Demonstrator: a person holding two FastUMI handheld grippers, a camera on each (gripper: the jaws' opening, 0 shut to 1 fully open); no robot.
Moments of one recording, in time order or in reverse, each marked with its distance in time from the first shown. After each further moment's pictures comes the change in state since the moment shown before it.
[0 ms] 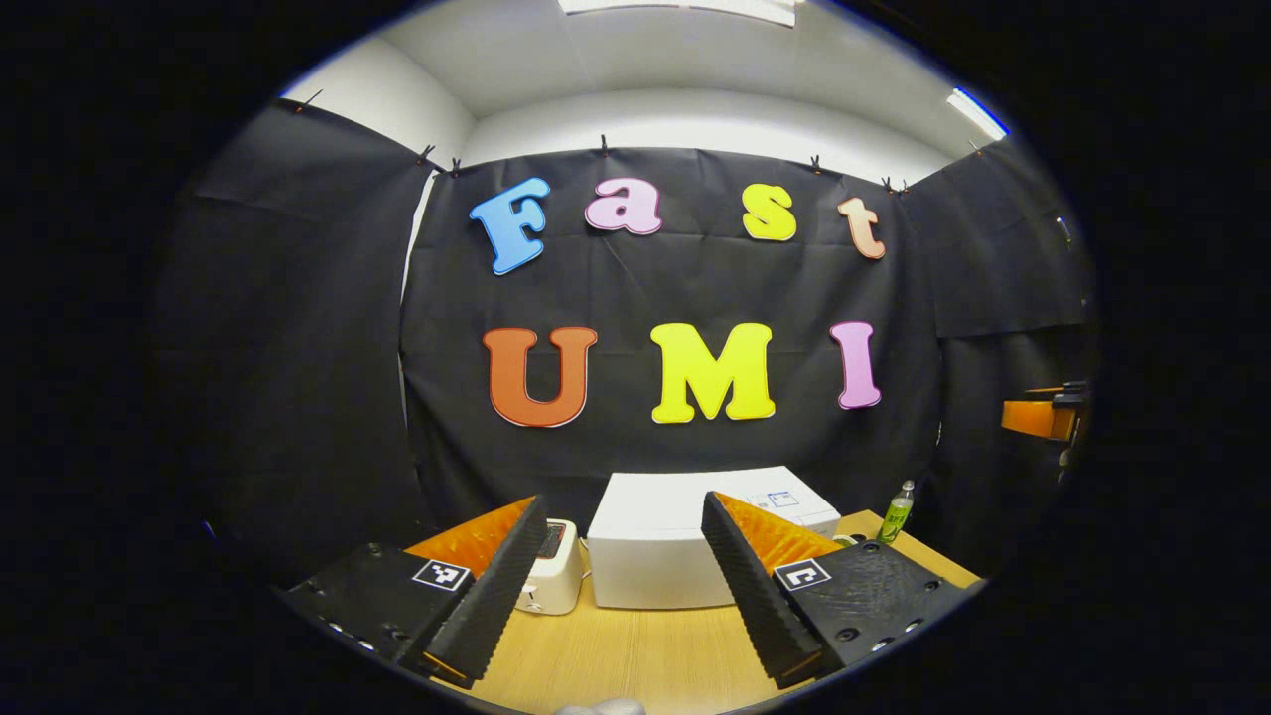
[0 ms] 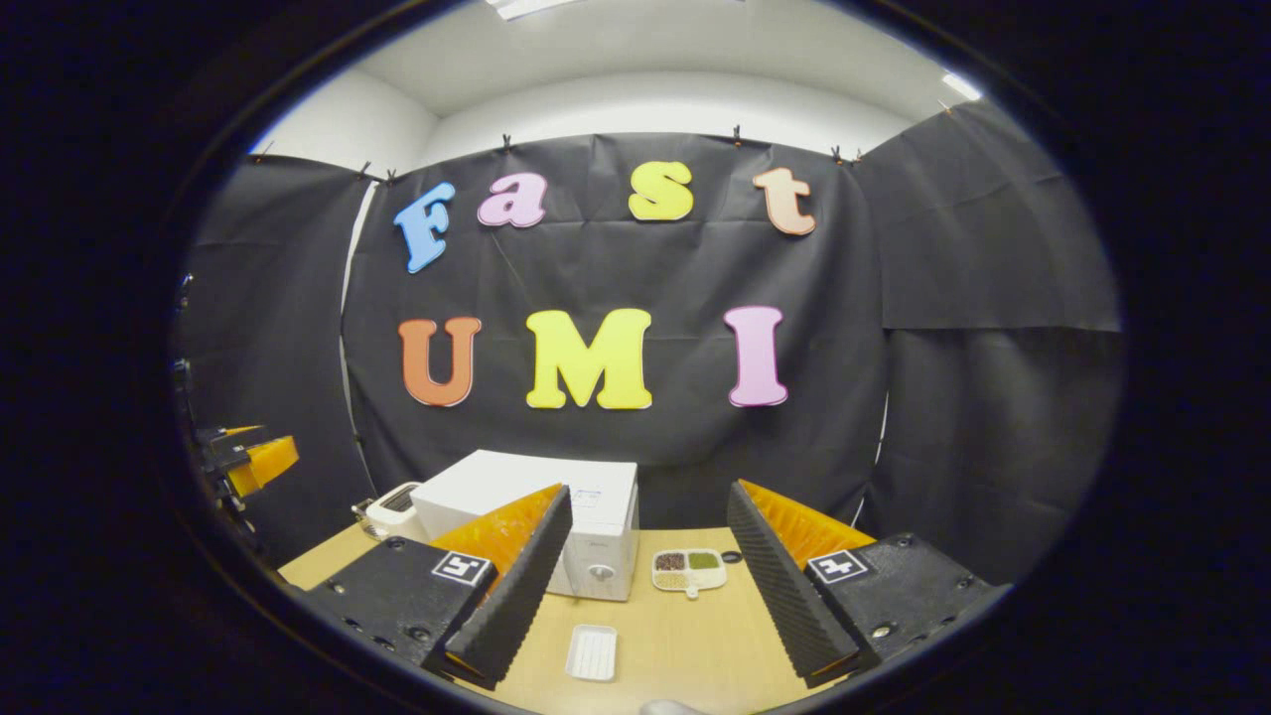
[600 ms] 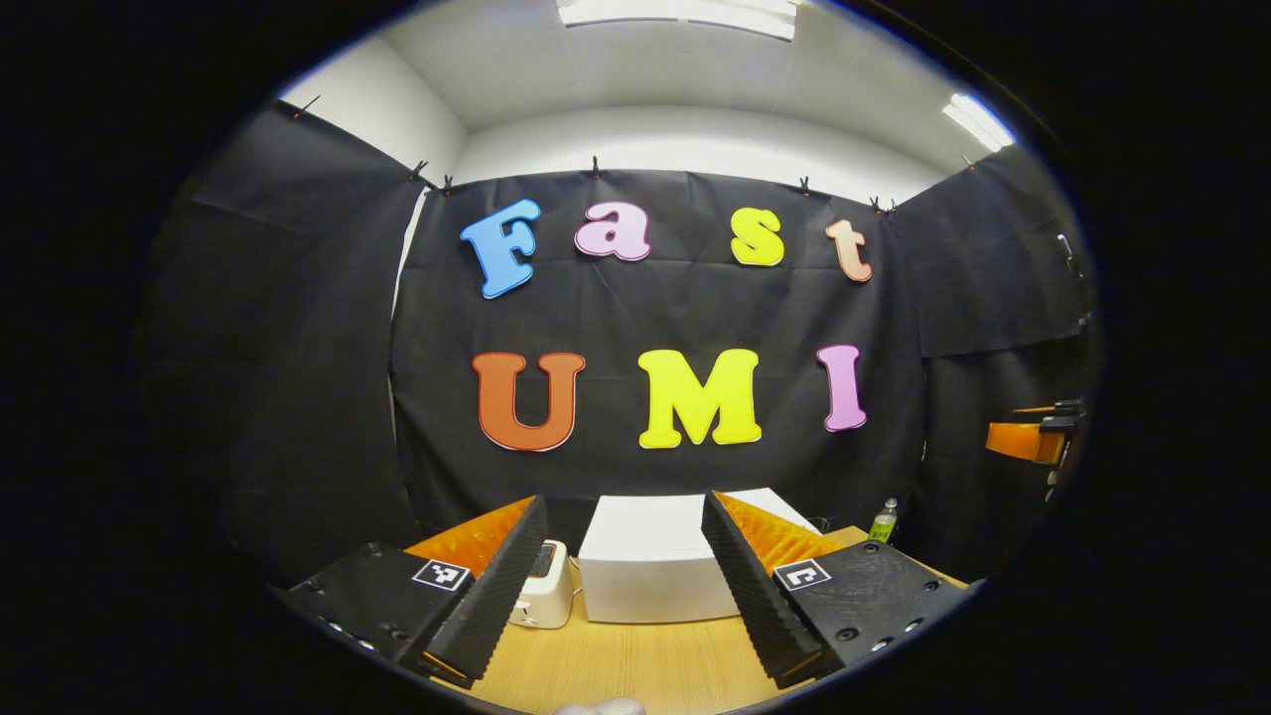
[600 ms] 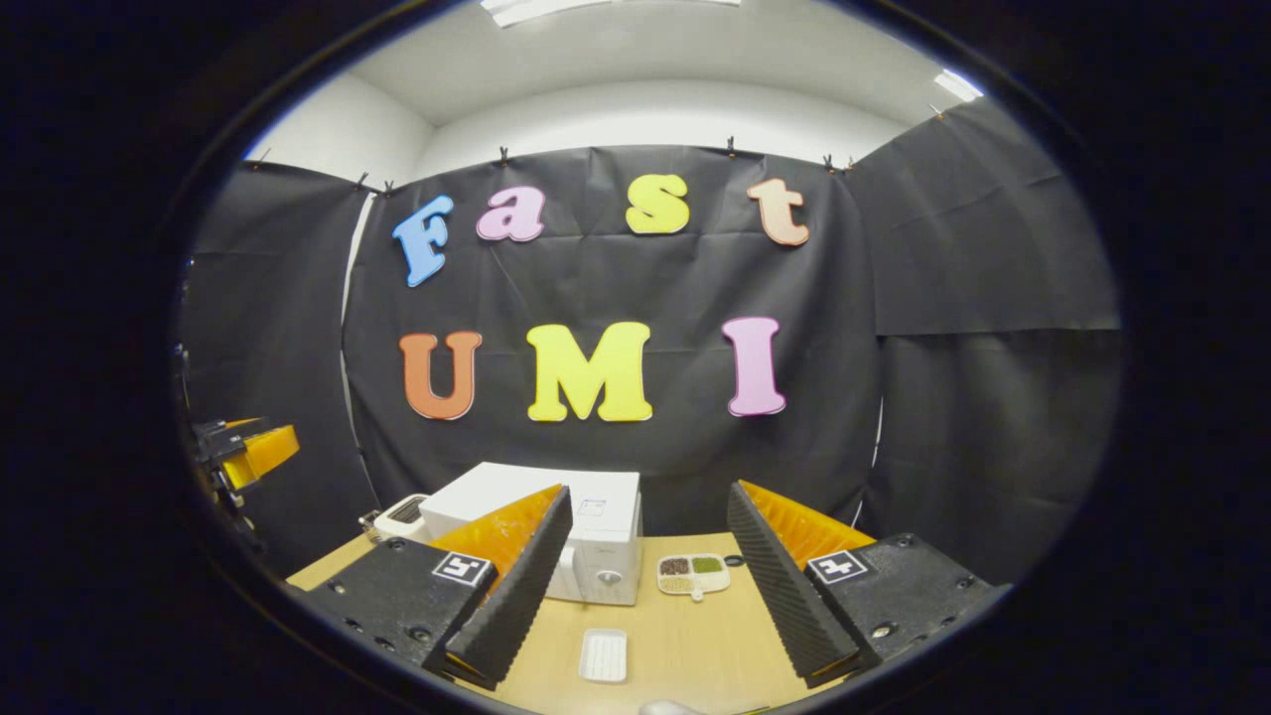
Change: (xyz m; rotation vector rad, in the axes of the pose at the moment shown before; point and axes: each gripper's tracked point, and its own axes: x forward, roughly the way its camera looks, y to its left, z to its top) left arm -0.007 -0.007 0.030 0.003 -0.052 -0.038; right arm -0.012 0.003 0.012 0.012 -0.025 -0.022
